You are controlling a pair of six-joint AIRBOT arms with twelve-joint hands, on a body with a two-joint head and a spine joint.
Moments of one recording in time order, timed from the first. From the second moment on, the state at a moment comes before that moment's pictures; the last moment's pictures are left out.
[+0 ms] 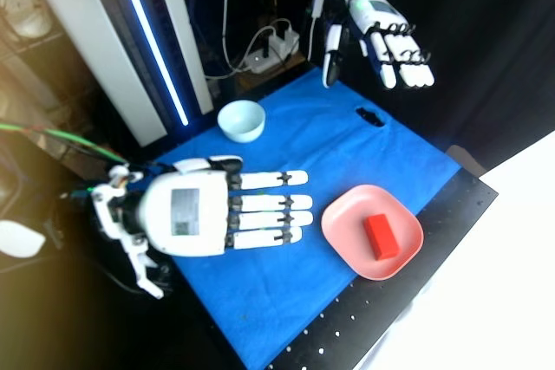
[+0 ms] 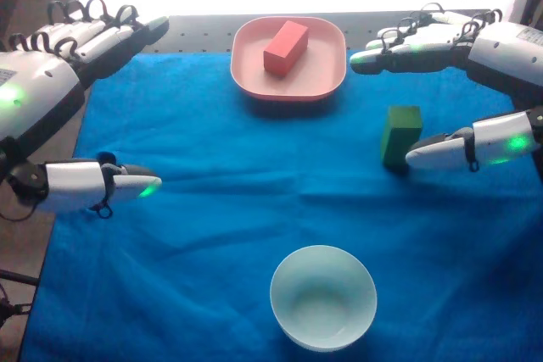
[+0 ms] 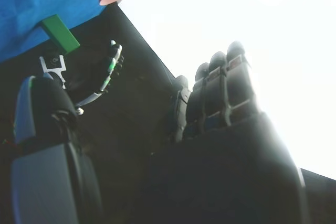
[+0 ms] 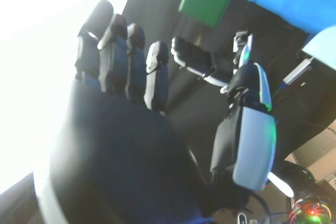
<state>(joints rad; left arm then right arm) 0.99 -0.83 0.89 -0.31 -1.04 1.21 -0.85 -1.17 1.52 -0.37 0.95 -0.13</state>
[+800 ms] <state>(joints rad) 0.99 -0.84 0.89 -0.30 -1.04 1.20 -0.84 -1.21 1.55 -0.42 0.88 -0.11</state>
